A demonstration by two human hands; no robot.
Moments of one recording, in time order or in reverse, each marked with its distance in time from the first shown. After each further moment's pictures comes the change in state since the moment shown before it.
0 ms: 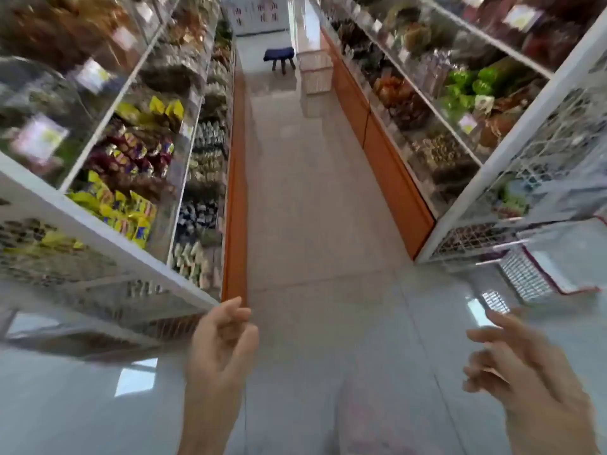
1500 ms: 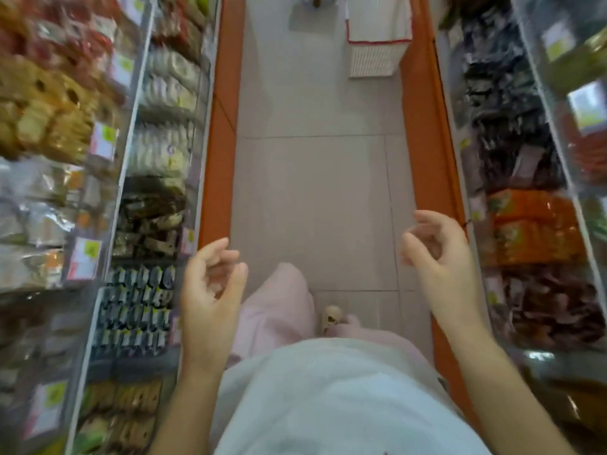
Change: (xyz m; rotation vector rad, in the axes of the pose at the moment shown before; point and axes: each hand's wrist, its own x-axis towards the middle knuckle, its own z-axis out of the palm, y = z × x) left_hand 1.208 -0.065 0.403 0.161 0.121 -0.196; right_hand 1.164 0.078 0.718 -0.525 -0.323 0.094
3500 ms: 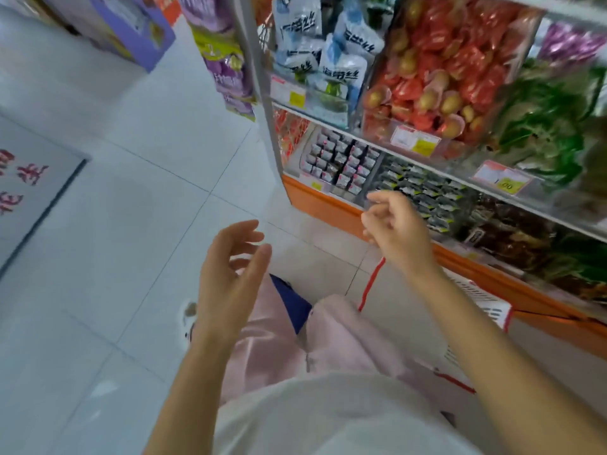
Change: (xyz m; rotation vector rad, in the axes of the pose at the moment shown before) left_hand 1.574 0.432 0.881 0.199 -1.107 0.389; right_hand 1.610 -0.305 0.207 0.148 0.718 0.307
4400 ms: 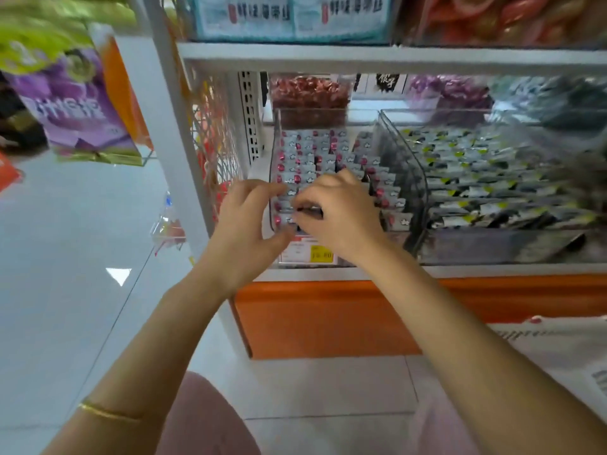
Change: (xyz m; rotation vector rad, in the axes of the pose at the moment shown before) left_hand 0.371 -0.288 0.178 0.321 -0.470 0.980; right_hand 0.277 0.210 0.204 -0.826 0.607 -0.436
